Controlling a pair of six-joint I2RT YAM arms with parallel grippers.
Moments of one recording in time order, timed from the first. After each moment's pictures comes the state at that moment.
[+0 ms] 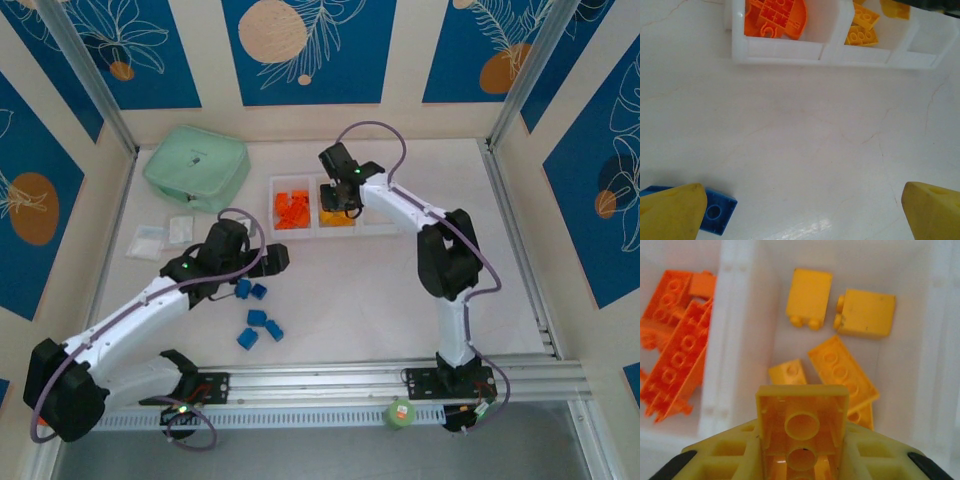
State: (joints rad) left arm -0.60 1.09 0.78 -0.46 0.05 -0.65; right arm 0.55 2.06 1.76 -0.76 0.11 0.38
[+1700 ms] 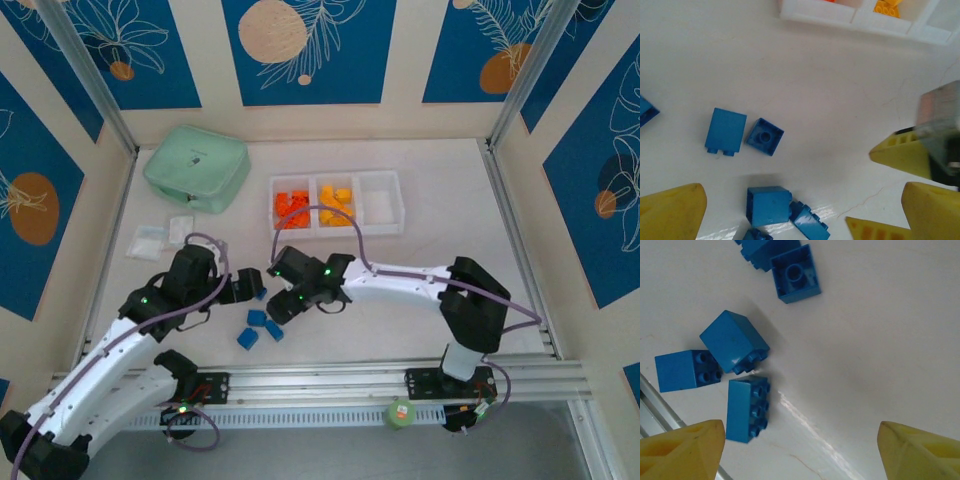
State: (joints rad) left arm -0.54 0.72 0.68 -0.77 0.07 -0.64; right arm 1.12 1.71 1.19 -0.56 -0.04 0.40
